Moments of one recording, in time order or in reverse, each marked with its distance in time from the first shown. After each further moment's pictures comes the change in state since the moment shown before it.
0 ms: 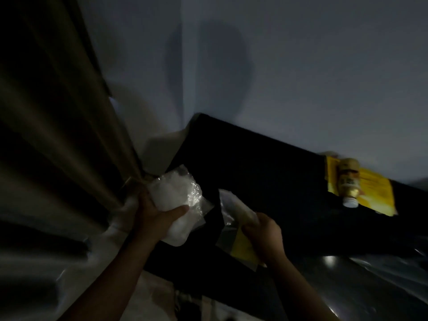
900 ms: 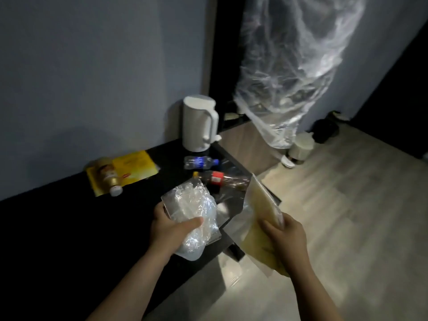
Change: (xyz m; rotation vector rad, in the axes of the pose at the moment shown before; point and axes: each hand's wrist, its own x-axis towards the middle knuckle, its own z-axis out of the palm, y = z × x) left_hand -0.414 0.079 0.379 0.236 -0.892 0.336; right_hand -0.375 0.276 -0.288 0.468 1.213 0.249
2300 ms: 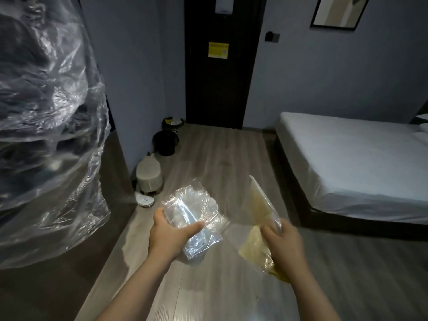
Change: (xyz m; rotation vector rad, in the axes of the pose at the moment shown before) left_hand 0.033 0.229 0.724 0.252 -0.722 0.346; right_hand 0.350 0.188 -0.478 0.154 0.809 0.316
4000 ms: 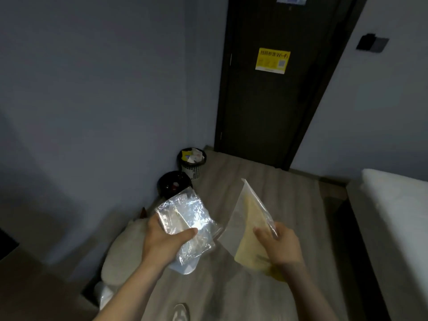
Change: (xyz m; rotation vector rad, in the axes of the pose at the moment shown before) left_hand 0.841 0.237 0.247 -0.068 0.201 -0.070; right_hand 0.888 -0.181 0.367 -0.098 -0.298 -0.047
